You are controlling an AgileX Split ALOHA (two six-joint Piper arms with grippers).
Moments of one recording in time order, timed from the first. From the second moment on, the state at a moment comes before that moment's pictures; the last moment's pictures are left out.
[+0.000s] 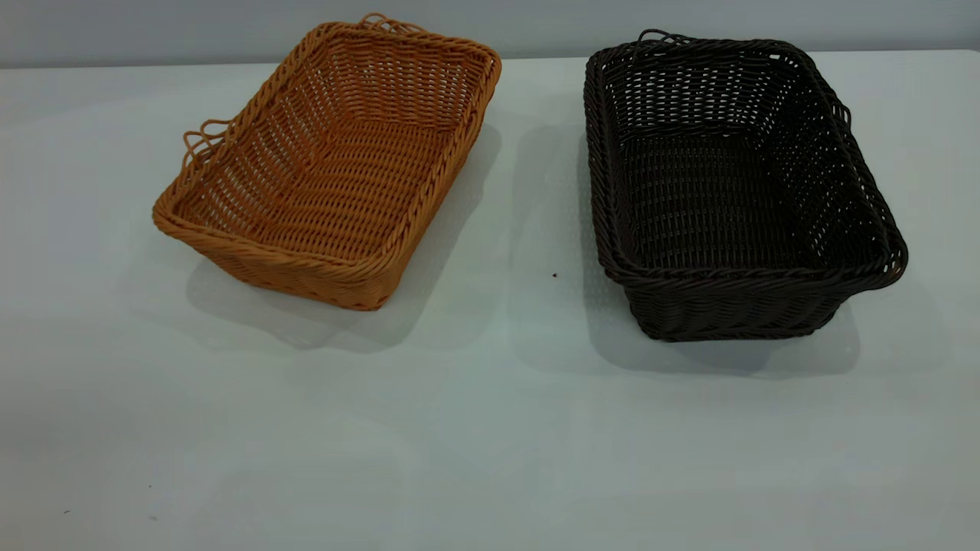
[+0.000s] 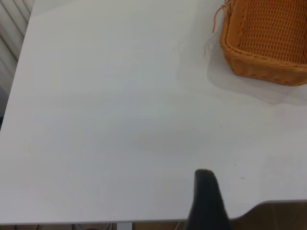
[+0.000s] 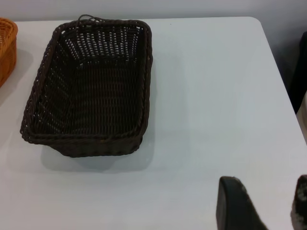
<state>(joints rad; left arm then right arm) 0.03 -0.02 -0.49 -0.02 1.11 0.04 0.06 -0.02 -0.47 -0.02 1.12 0.02</state>
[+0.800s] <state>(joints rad) 0.03 0.16 -0.52 -0.01 0.98 0.04 0.06 0.19 -0.49 0.13 1.03 -0.05</state>
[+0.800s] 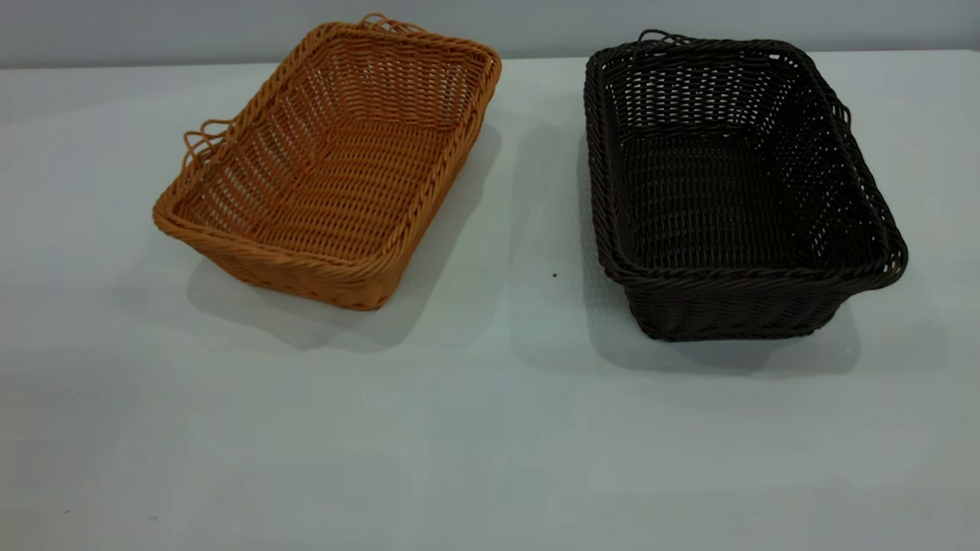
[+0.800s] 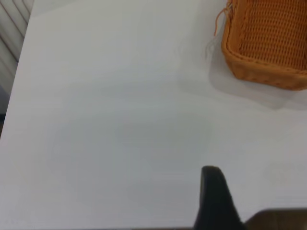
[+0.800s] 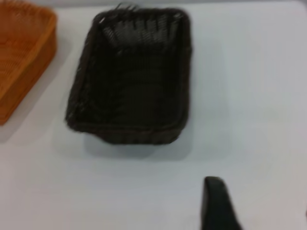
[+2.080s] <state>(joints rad) 0.03 1.22 -0.77 -0.09 0.43 0.09 0.22 1.95 -0.62 1.77 0.70 -0.68</state>
